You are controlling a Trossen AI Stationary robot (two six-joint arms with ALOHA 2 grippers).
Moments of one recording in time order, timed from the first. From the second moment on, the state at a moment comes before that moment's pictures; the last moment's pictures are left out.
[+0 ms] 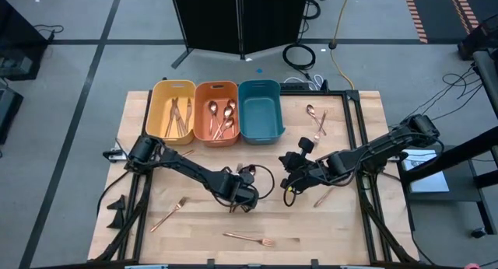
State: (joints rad) left arm -0.32 2.06 1.41 -0.70 -0.29 -0.96; right arm 0.35 1.42 0.94 -0.44 0.73 0.49
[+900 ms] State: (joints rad) left arm -0.31 2.10 1.41 -0.57 -0.25 -0.80; right arm 0.36 1.42 0.94 -0.42 0.68 0.49
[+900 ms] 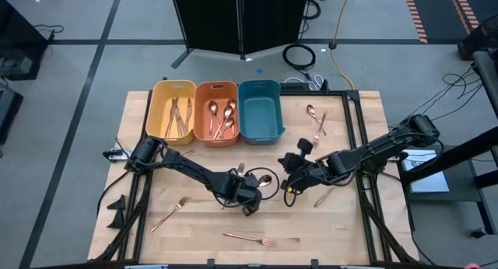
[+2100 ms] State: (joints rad) left arm 0.40 1.54 1.40 -0.97 -0.26 -0.67; right arm 0.36 1.42 0.94 -0.41 0.65 0.48
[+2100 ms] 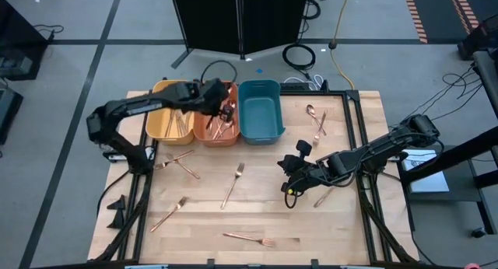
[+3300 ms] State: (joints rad) left arm 0.59 1.78 1.46 -0.95 0.03 -0.50; right arm 0.36 1.42 0.94 -0.46 0.65 0.45
